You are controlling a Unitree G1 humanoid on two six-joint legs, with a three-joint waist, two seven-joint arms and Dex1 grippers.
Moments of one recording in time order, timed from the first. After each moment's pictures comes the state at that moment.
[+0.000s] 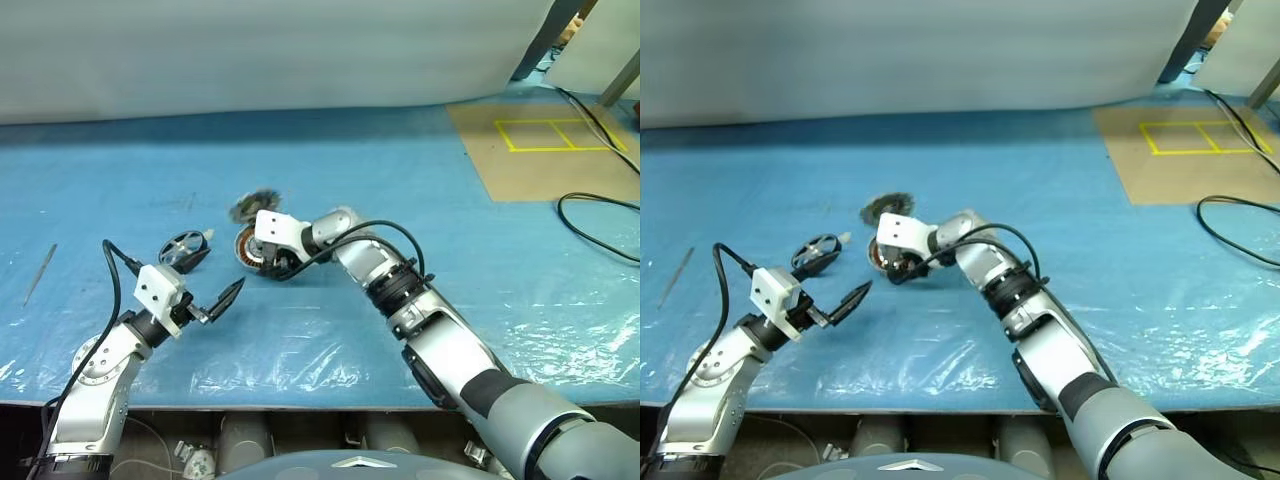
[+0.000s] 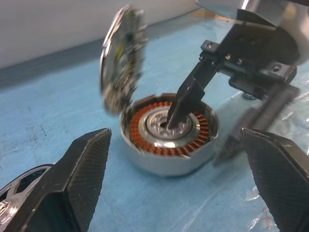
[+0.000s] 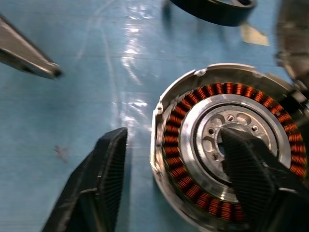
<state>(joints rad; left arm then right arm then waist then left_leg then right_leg) 0.16 0.46 0.15 -0.18 -0.35 -0.08 -0.72 -0.87 0.02 0.44 0.51 -0.34 0.38 1.11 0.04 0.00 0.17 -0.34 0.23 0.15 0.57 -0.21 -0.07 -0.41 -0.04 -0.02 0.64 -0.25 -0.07</state>
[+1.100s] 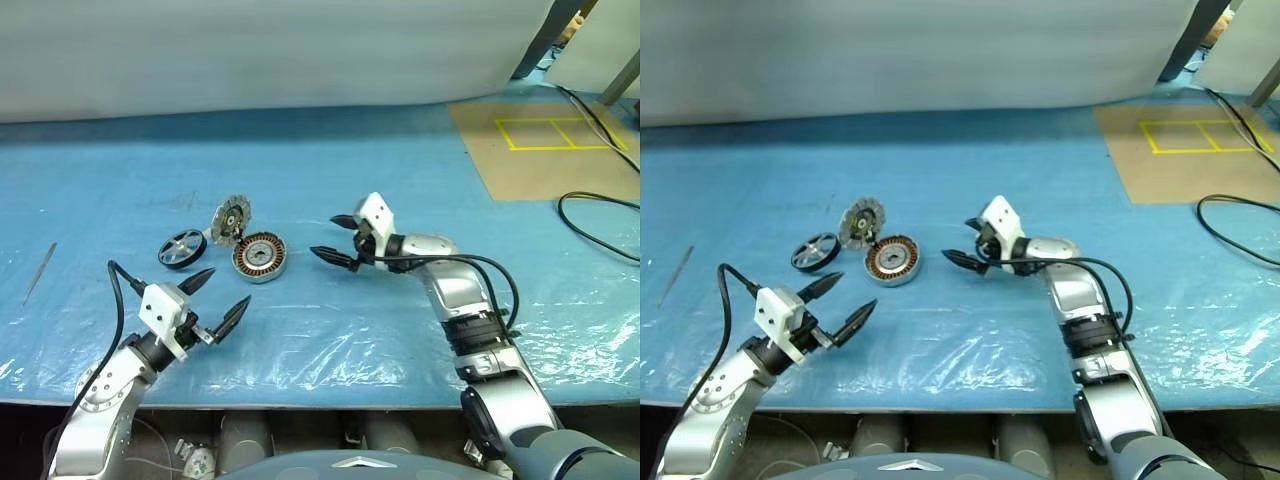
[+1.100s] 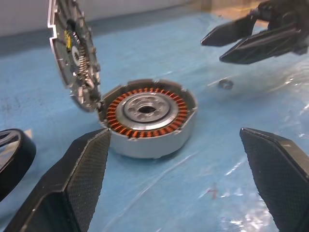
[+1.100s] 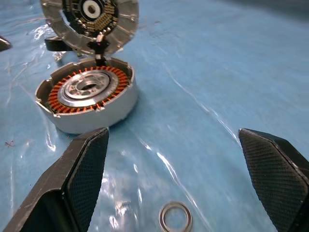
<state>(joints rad) 0.33 0.40 0.13 -0.33 -0.36 -0.03 -0.69 -0.50 -0.25 0.09 0.21 0.08 0.32 0.92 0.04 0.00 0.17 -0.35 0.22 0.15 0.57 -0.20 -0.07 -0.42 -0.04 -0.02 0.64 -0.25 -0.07</state>
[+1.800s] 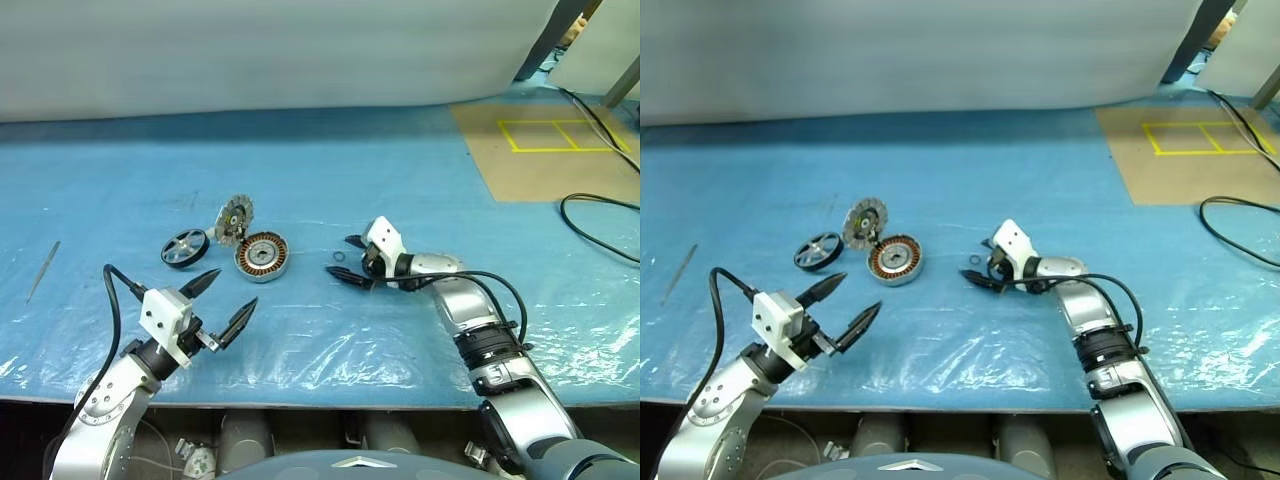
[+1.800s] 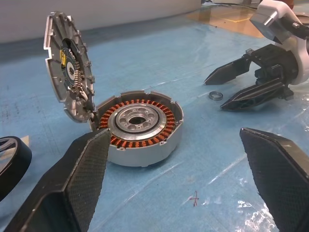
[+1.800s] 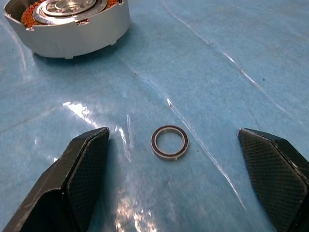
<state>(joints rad) 0.36 0.40 0.12 -0.43 -0.38 0.02 -0.66 -0.47 -0.34 0.17 0.34 0.04 0.19 0.90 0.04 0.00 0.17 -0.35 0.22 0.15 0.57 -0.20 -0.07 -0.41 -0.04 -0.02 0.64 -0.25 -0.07</state>
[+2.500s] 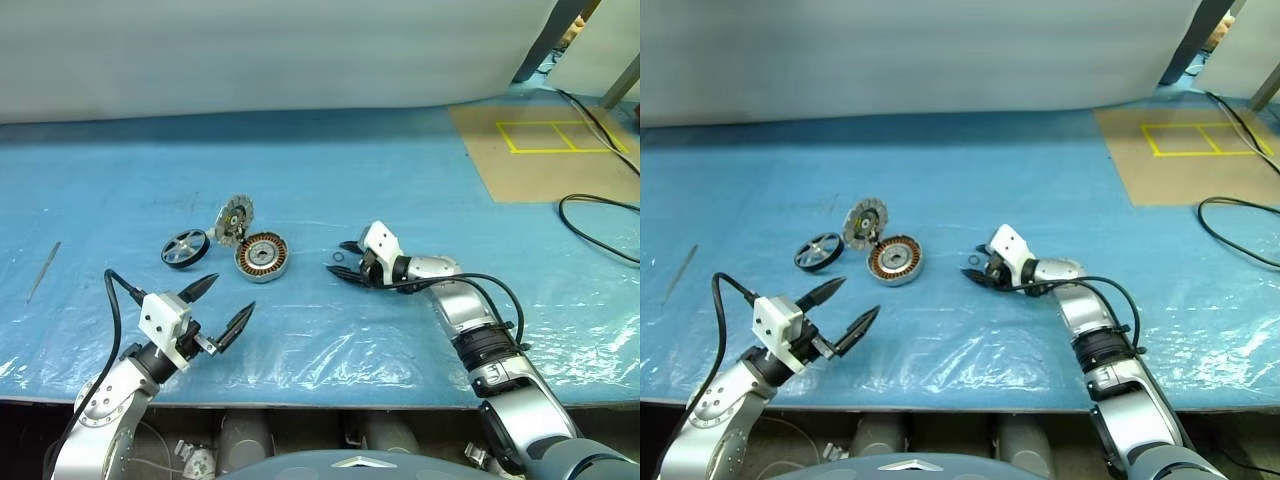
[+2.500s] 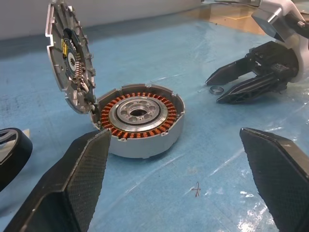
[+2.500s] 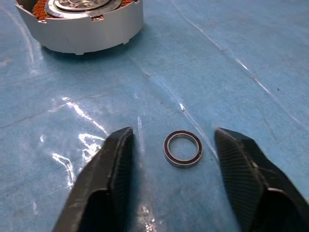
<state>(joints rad) 0.36 0.40 0.12 -0.37 -0.37 -0.03 -0.68 -0.48 -0.32 0.21 0.41 0.02 0.09 0.89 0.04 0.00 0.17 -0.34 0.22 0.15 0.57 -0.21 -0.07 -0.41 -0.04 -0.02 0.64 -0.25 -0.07</state>
